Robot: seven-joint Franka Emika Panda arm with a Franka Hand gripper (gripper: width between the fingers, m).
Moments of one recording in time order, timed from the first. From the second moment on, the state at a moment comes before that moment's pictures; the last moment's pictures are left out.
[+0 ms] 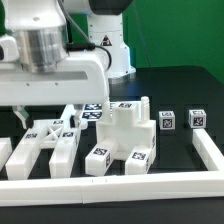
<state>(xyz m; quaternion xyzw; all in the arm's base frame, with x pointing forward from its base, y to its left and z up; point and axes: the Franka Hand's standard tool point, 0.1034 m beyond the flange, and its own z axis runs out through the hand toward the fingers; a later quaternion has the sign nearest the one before) 0.553 -0.113 0.056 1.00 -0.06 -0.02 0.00</state>
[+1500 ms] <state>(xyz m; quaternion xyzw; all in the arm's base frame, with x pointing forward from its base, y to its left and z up) 0.545 -0.105 0.020 1.00 -0.05 -0.03 0.01</state>
